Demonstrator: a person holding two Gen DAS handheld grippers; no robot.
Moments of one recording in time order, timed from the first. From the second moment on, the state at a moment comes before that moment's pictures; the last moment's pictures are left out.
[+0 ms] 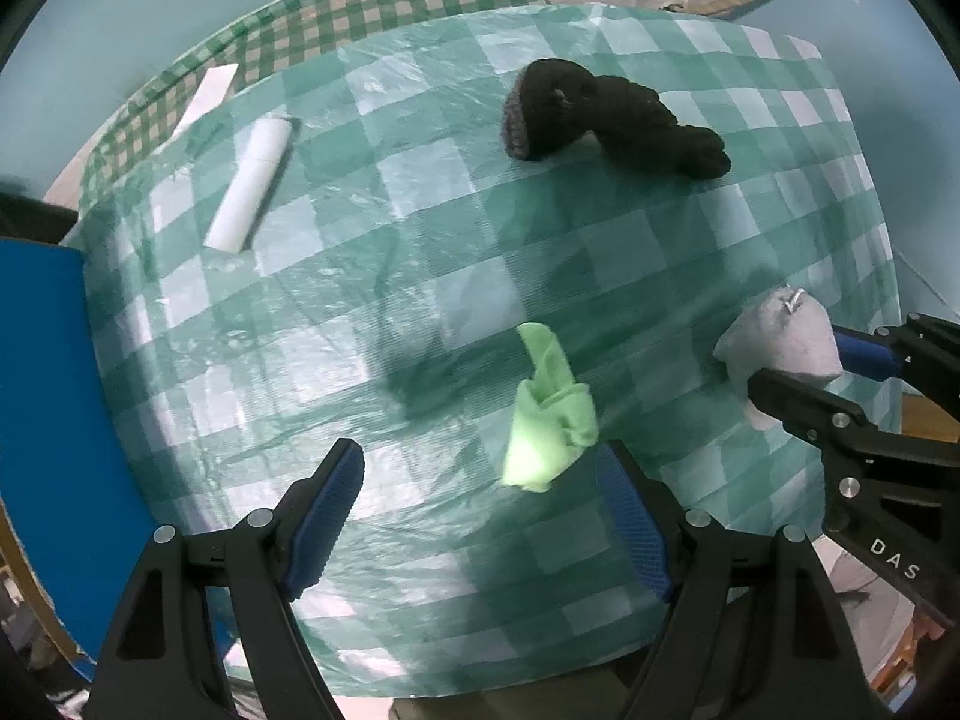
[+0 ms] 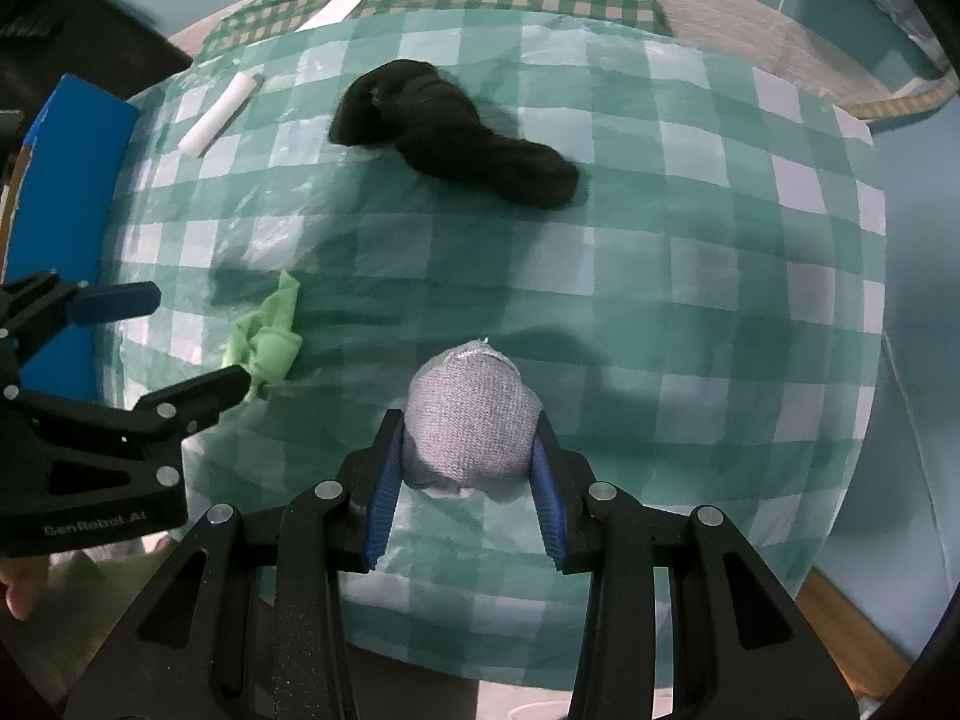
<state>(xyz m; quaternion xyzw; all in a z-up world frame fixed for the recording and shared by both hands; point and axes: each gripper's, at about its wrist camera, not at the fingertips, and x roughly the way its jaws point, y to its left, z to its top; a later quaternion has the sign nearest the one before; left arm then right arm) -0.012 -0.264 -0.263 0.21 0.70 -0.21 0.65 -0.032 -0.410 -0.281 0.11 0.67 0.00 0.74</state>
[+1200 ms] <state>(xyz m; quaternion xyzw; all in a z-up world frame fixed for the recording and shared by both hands) -0.025 -0.270 -0.259 0.22 0.68 -0.22 0.66 -0.025 -0.401 -0.270 0.08 0.67 0.01 0.74</state>
